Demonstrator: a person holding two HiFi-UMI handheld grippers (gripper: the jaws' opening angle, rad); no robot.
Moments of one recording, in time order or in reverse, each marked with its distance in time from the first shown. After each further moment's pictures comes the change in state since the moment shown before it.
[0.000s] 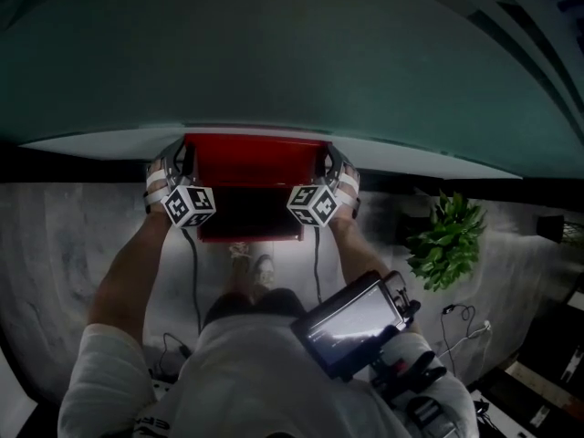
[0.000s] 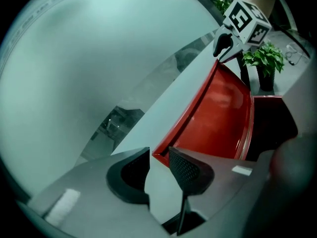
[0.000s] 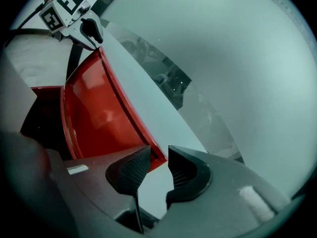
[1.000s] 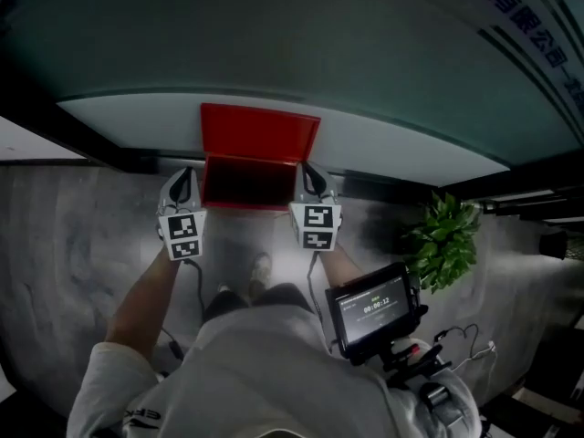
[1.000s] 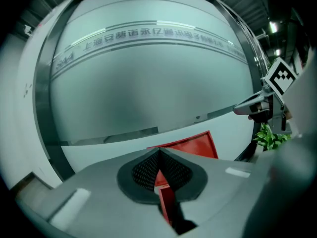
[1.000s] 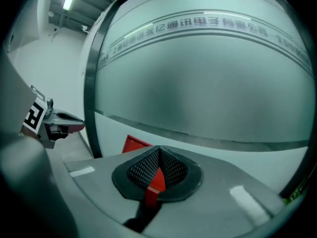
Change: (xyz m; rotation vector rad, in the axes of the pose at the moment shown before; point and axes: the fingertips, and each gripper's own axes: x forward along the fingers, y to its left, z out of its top) left arm -0.246 -0.003 0.027 -0.674 -0.161 0.080; right arm -0.233 -0.011 0.050 0.677 -0.370 0.270
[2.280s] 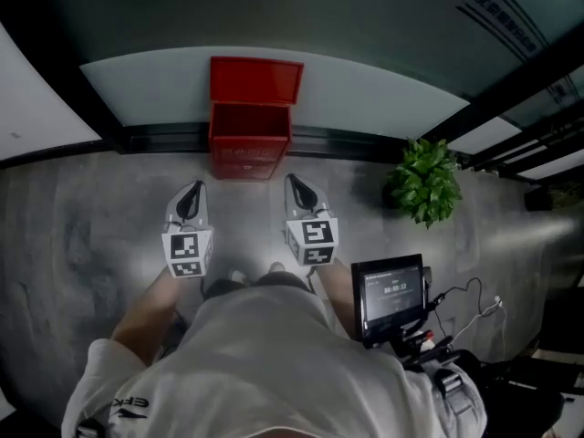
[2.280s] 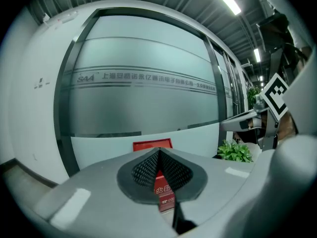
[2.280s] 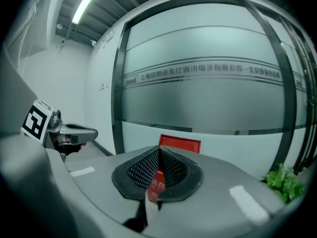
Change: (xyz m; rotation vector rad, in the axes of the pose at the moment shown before) left arm -0.345 -0.025 -0.037 -0.089 -0.151 -0.188; right arm -0.322 0.193 -0.033 0.054 -0.081 0.016
